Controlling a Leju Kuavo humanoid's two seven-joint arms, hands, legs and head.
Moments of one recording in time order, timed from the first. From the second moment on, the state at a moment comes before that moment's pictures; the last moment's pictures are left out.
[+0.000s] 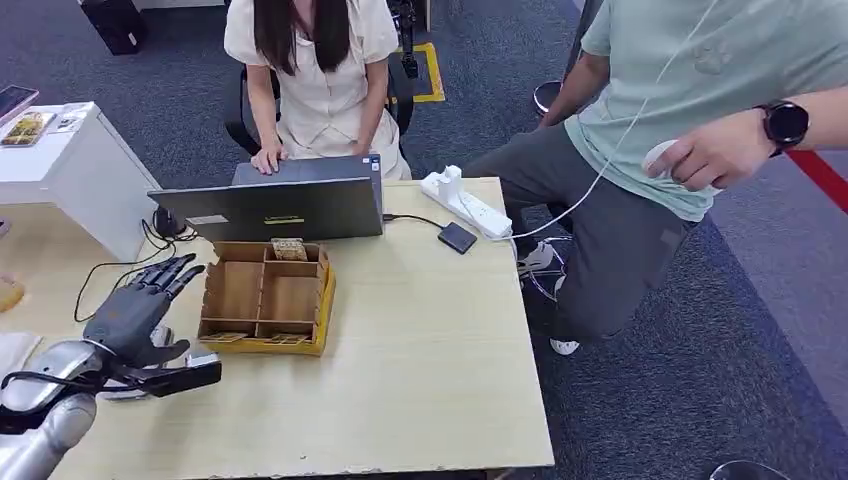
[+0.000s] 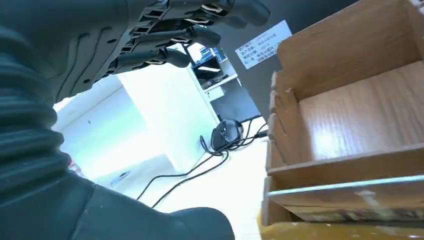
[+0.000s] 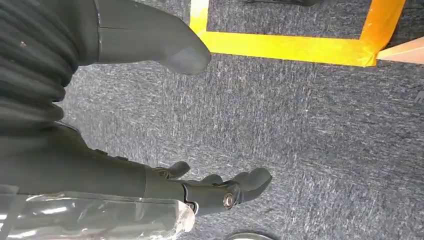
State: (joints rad) left arm -0.18 0.64 -0.27 -1.43 -1.04 -0.06 -0.08; right arm -0.04 0.08 -0.83 -0.20 1.02 -0.31 -0.30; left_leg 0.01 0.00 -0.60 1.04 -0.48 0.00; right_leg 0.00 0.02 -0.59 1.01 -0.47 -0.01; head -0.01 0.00
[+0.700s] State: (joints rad) left arm -0.16 0.71 -0.28 -1.44 -1.04 -0.08 -0.07; right arm -0.04 0.08 -0.85 -0.20 1.03 -0.31 -0.30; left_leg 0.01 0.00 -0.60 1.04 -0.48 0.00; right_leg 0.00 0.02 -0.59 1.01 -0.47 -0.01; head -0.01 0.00
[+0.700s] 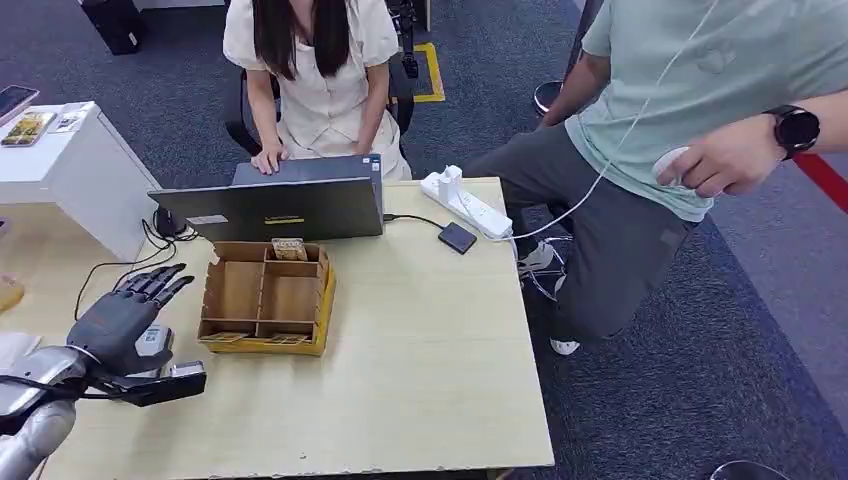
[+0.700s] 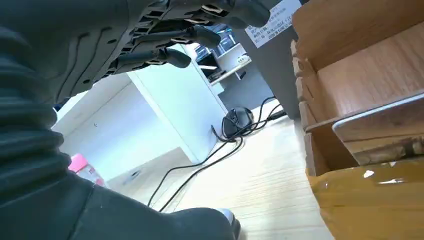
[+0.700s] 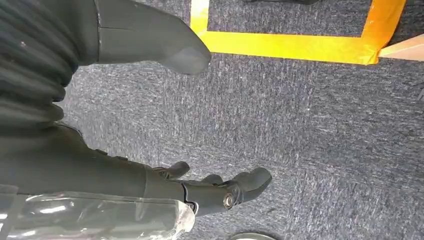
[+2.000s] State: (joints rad) left arm 0.07 0.89 -0.18 -1.62 -0.86 -0.22 -0.06; right arm -0.05 0.08 -0.88 -0.20 1.06 -0.31 -0.30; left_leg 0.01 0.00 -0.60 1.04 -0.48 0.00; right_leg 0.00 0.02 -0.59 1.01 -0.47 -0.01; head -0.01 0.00
